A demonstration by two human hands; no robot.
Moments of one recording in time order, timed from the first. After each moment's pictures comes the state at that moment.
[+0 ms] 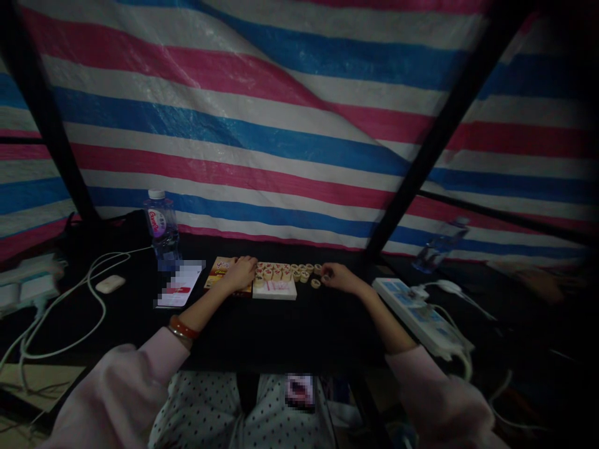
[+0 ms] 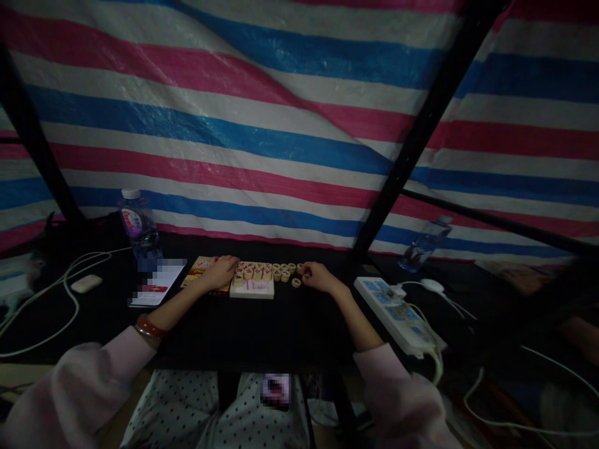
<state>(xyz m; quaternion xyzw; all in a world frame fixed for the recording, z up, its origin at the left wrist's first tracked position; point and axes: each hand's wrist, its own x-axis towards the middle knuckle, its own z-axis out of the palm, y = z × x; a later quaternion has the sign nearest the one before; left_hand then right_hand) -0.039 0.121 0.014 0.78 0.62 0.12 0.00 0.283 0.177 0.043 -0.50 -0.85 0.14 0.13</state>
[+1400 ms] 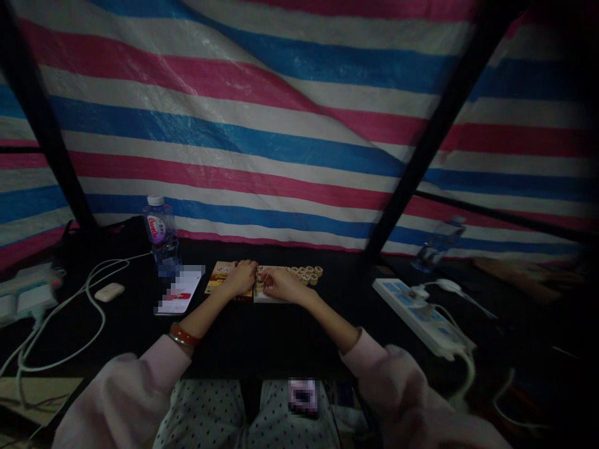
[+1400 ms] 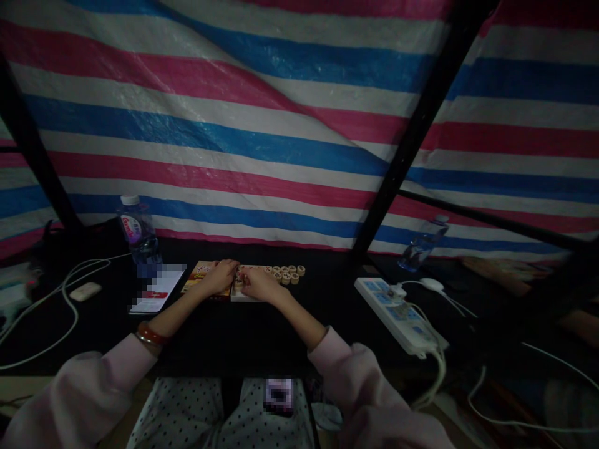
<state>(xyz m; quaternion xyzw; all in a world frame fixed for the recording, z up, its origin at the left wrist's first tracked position) -0.037 0.118 0.017 0.78 0.62 0.13 0.01 0.134 0.118 0.049 -0.36 -0.91 0.15 0.12</state>
